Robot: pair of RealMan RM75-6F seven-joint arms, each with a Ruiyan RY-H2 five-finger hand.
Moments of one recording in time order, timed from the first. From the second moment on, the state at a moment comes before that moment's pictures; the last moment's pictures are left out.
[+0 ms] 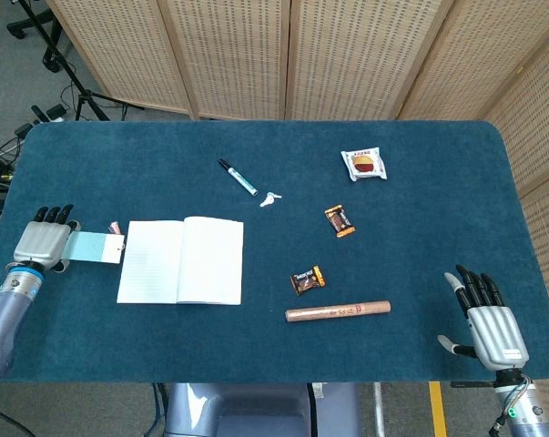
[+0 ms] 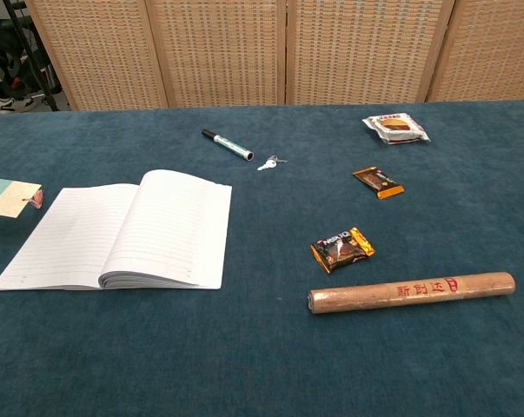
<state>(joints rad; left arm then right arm) -0.61 -1.22 -0.08 -1.31 0.91 0.78 0.46 0.11 -1.17 0.01 -1.64 -1.54 1.41 -0.09</state>
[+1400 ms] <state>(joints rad) -0.68 -1.46 0.12 -0.80 1.72 1.17 0.00 0.11 -1.17 0.03 -1.61 -1.50 1.40 -0.05</state>
